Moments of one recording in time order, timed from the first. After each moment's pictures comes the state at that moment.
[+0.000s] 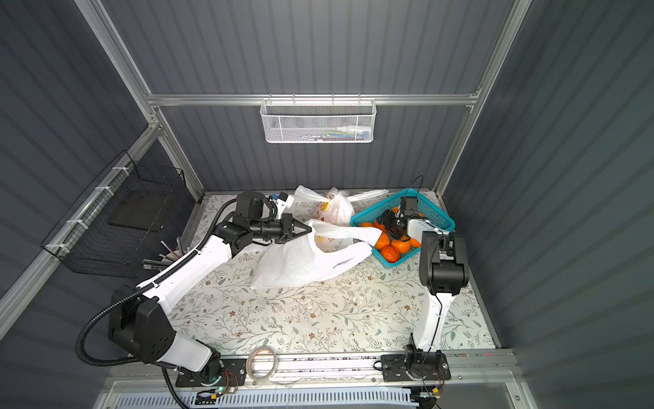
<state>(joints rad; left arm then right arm) -0.49 1.52 1.28 -0.30 0.80 -0.75 -0.04 2.02 1.33 -0.19 -0.34 0.65</state>
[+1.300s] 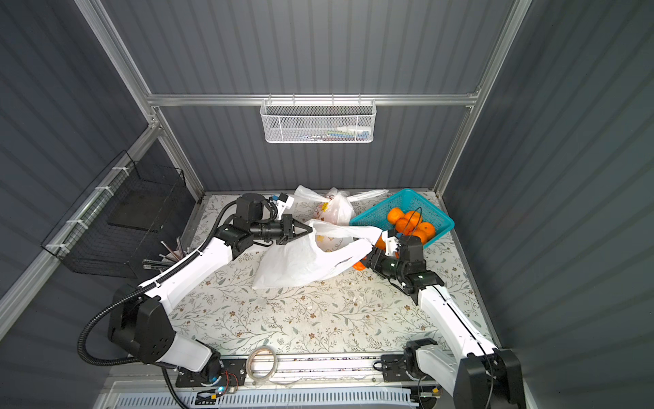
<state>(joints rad) -0.49 1.51 1.23 -0.21 0.82 -0.80 0.19 1.09 0.64 -0.15 -0.61 0.72</state>
